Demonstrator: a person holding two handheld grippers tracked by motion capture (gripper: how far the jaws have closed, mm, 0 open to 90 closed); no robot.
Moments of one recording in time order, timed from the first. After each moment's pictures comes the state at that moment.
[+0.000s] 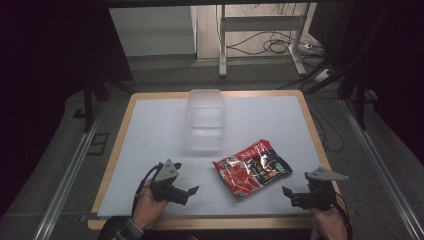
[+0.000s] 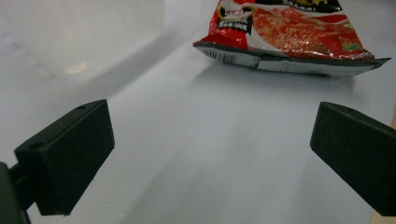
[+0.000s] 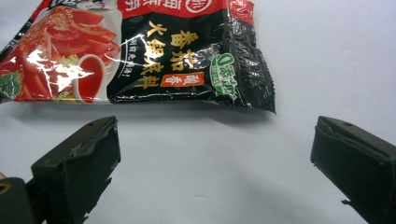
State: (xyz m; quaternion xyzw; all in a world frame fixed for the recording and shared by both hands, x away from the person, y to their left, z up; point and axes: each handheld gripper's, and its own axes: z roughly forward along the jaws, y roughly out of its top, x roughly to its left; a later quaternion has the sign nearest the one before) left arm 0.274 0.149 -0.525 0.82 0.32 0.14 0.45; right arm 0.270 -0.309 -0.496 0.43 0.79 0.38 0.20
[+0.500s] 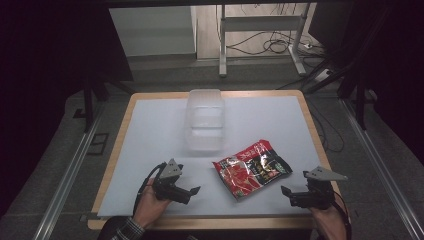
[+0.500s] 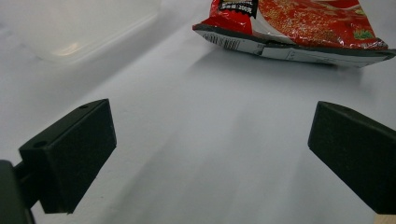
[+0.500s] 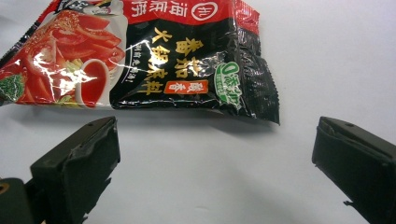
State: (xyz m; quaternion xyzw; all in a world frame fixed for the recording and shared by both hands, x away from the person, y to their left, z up) left arm 0.278 0.144 -0.526 0.83 0.32 0.13 0.43; right arm 0.272 -0.307 -0.498 0.42 0.80 0.39 0.20
